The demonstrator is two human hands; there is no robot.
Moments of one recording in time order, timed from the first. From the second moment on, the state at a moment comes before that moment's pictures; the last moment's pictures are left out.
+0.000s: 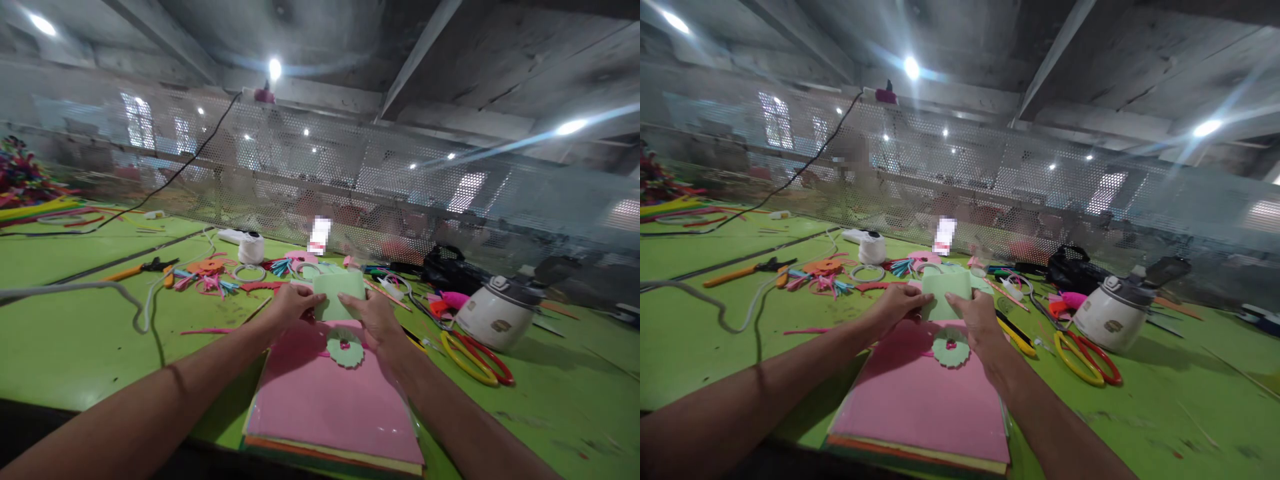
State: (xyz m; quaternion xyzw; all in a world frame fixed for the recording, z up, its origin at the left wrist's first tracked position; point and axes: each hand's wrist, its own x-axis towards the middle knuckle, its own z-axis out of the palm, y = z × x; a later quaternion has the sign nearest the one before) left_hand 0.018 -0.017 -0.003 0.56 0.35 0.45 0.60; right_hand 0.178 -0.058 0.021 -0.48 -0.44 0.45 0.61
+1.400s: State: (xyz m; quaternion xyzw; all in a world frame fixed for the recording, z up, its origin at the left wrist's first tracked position) left_hand 0.004 -0.030 0.016 0.57 0.08 0.39 0.72; right_hand 0.196 -0.059 0.036 -0.33 -0.49 0.65 0.48
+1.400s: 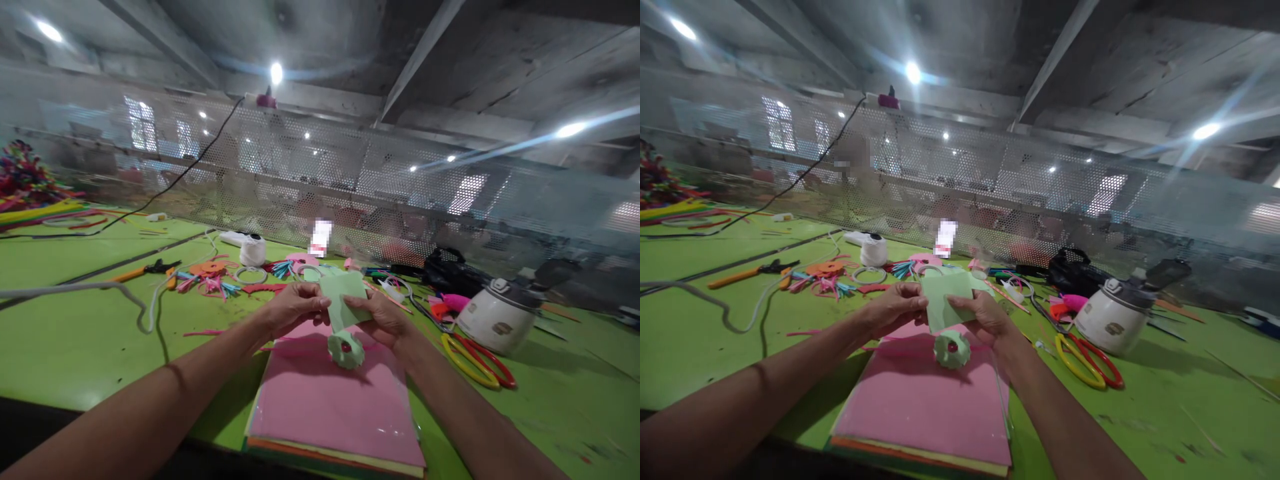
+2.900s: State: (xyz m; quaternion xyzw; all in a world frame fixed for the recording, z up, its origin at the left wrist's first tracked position) left_hand 0.000 -0.024 0.015 0.61 0.16 0.41 0.66; right_hand 0.208 -0.058 0.041 -0.34 -0.53 0.62 0.48
